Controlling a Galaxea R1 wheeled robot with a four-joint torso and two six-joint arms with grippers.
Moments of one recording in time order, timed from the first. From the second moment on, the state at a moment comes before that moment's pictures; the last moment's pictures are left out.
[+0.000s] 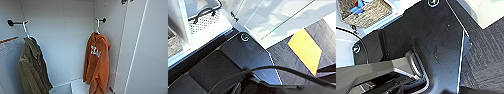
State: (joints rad) left arm 1.37 2.82 -2.16 0.14 0.08 0.15; right arm -1.56 3.05 -2.74 0.09 0.04 -0.03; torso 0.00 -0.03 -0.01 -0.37
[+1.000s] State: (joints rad) left arm 1.12 2.72 -1.89 0.12 0.19 0.15; right arm -1.55 3.05 -2.75 0.09 0.04 -0.03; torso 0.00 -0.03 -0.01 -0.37
